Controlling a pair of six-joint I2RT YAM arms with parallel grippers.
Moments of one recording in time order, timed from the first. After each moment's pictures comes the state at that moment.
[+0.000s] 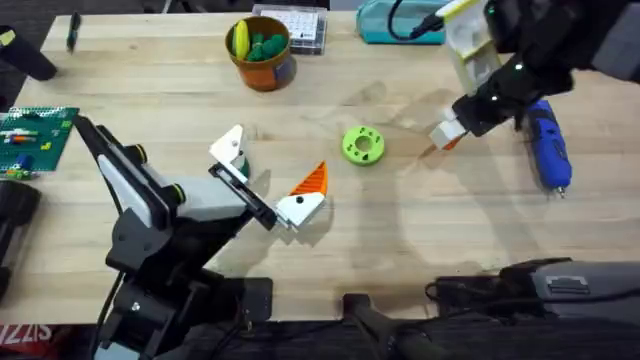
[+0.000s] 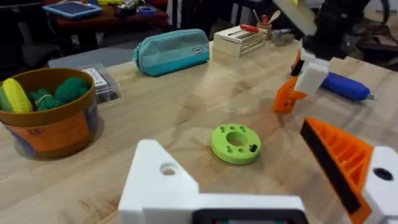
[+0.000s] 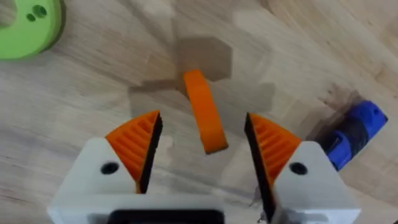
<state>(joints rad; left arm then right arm) -0.32 0.00 0.01 -0.04 0.42 -0.06 0.16 1.51 1.11 -0.98 0.13 -0.36</state>
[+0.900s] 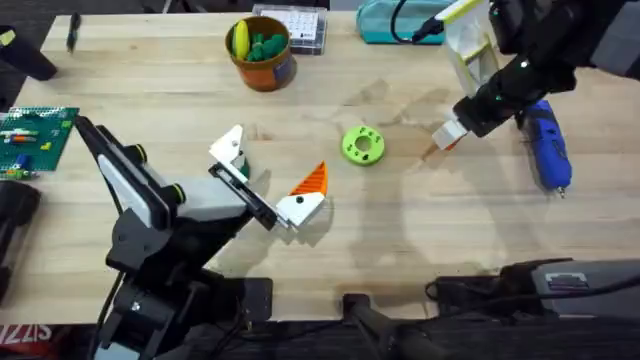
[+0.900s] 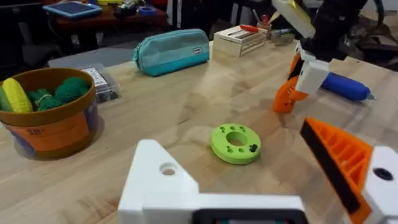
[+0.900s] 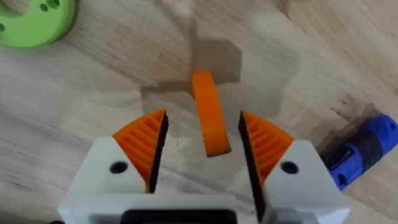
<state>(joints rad) -0.32 0.00 0.01 -0.04 0.42 -0.06 0.11 1.53 1.11 -0.97 0.04 -0.45</state>
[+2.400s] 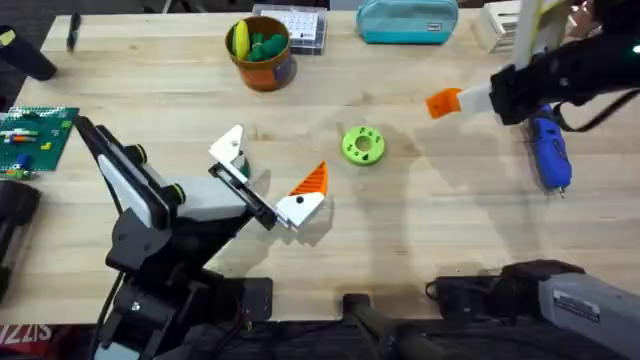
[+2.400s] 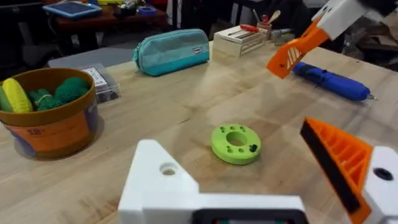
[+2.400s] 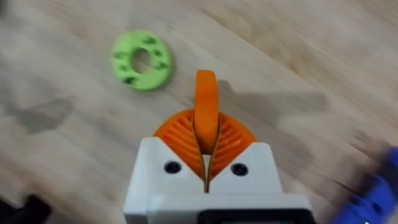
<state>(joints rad) -0.32 0.00 0.01 -0.04 0.42 -0.06 0.08 1.21 1.11 -0.97 -0.27 -0.39</state>
